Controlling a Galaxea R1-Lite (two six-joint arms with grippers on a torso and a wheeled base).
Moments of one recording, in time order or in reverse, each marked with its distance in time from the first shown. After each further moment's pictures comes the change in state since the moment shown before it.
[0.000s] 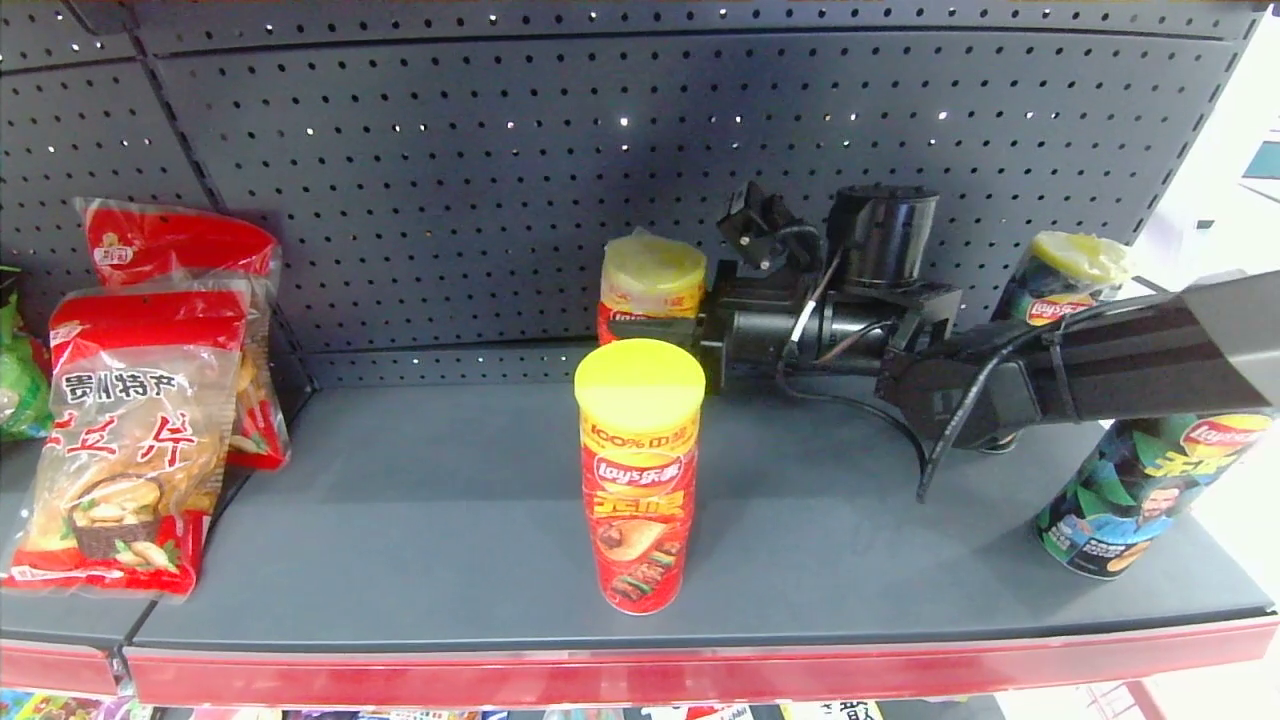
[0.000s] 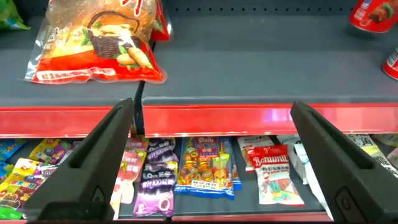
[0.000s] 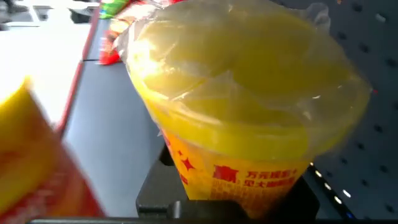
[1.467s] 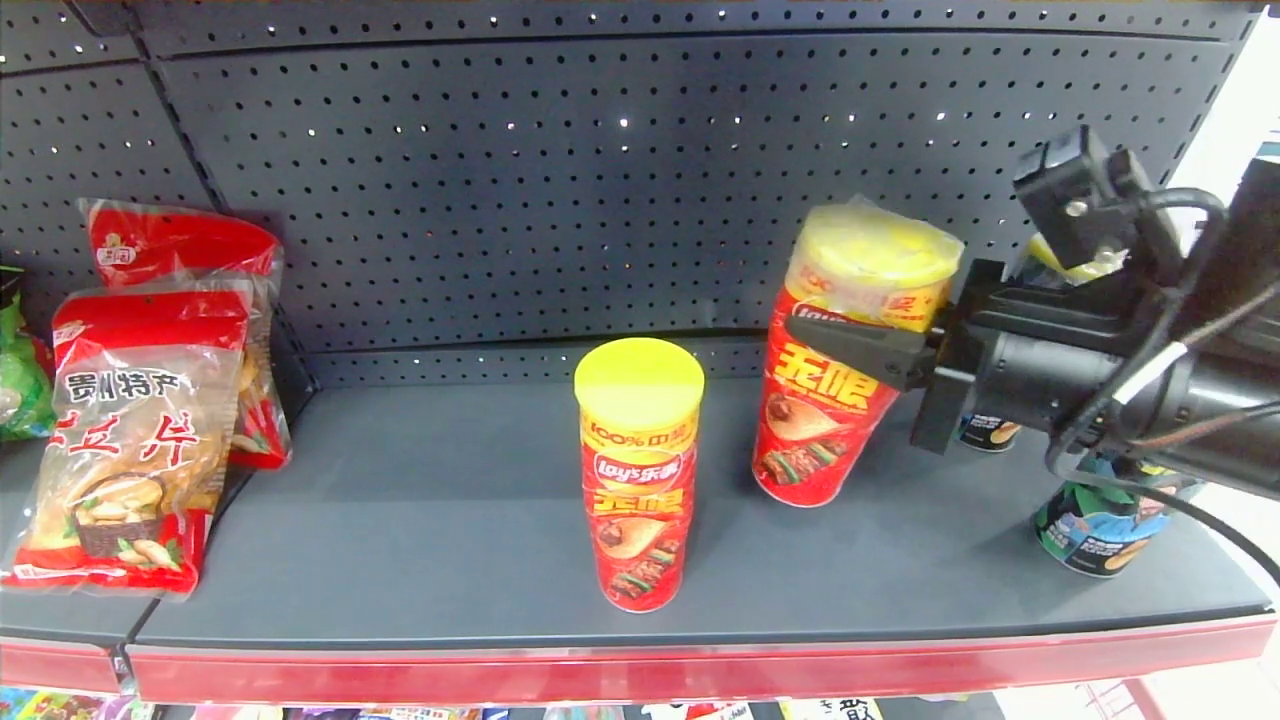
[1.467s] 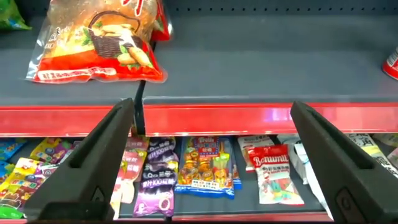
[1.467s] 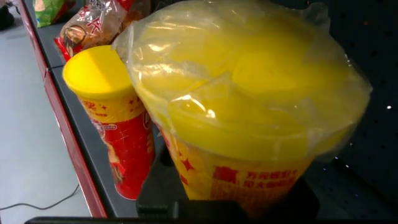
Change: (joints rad) left arm 0.000 0.001 0.000 0.000 0.000 0.000; right arm 0.023 -0.564 0.559 -0.029 -0.391 0.049
